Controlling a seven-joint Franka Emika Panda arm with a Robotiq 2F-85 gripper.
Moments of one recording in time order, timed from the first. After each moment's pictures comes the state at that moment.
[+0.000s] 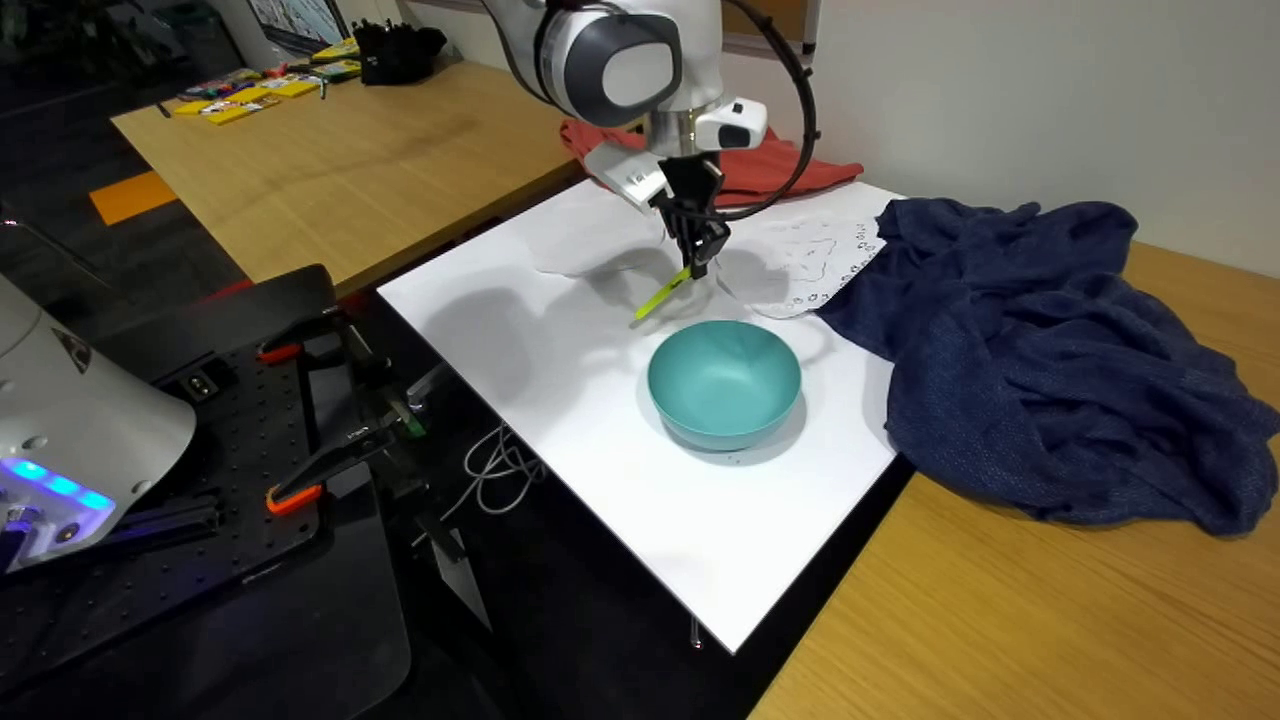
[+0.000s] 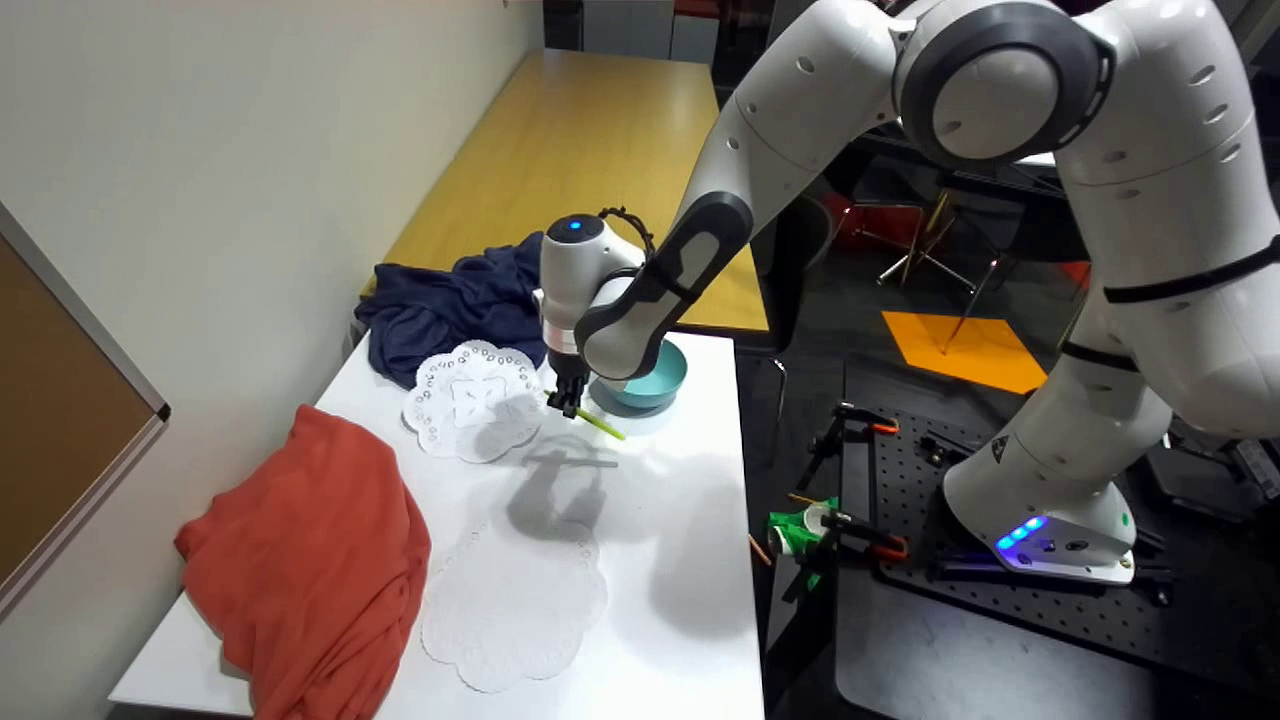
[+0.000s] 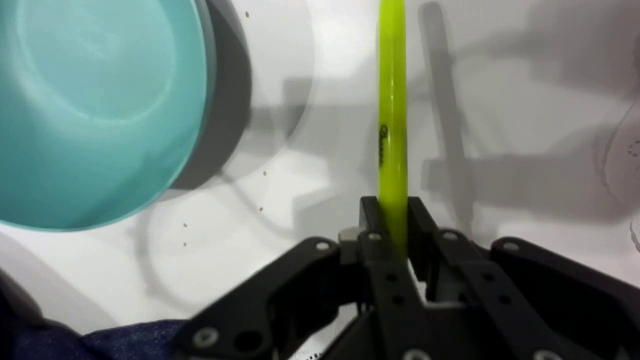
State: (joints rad) arm 0.02 0.77 -0.04 -1.89 -0.03 2.72 0.02
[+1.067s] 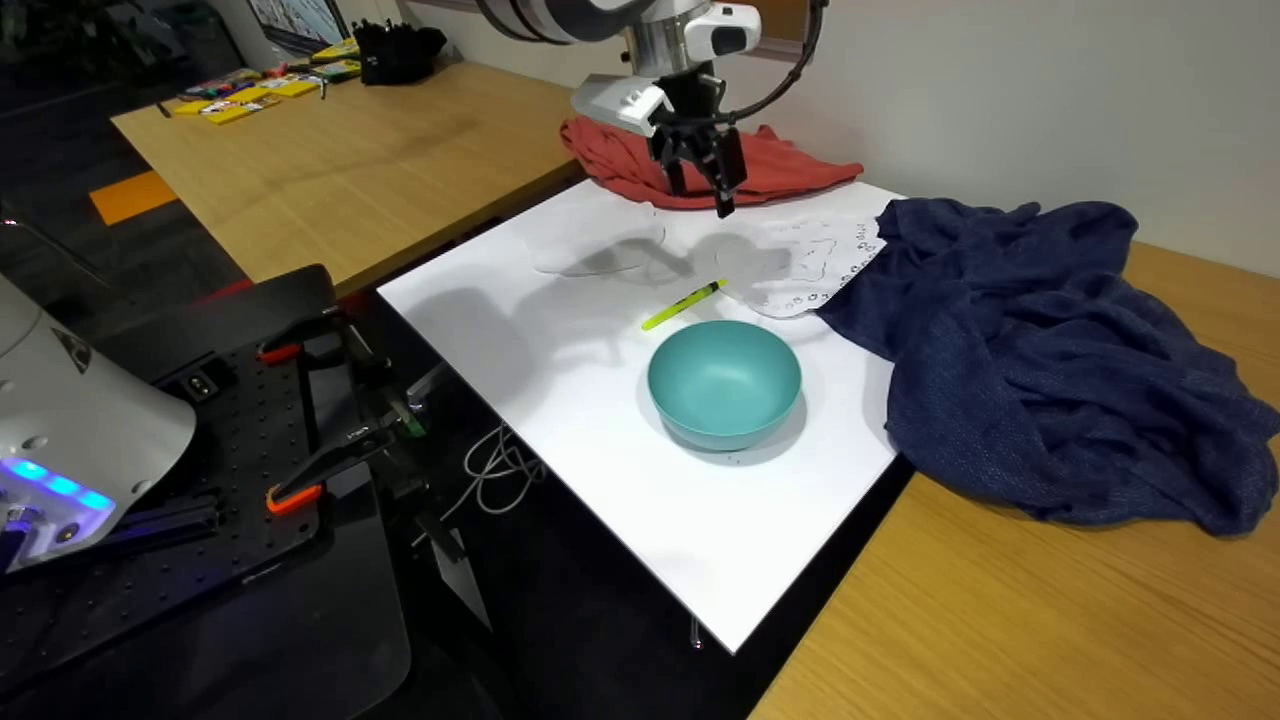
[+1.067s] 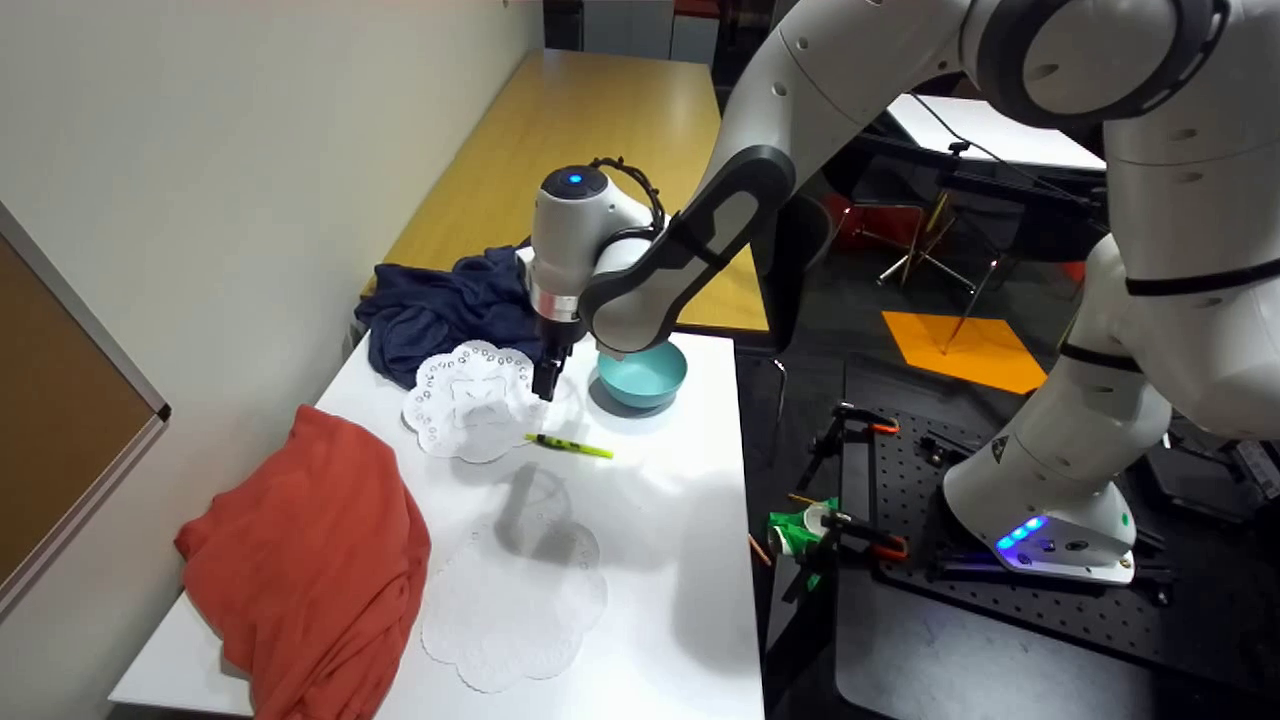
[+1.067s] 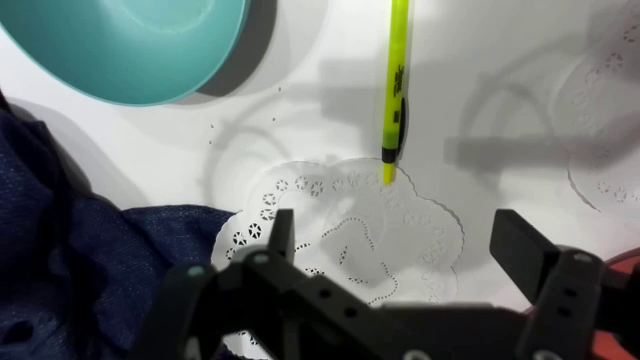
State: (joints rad) arm 0.08 0.61 -0.08 -1.96 -0.11 2.72 0.02
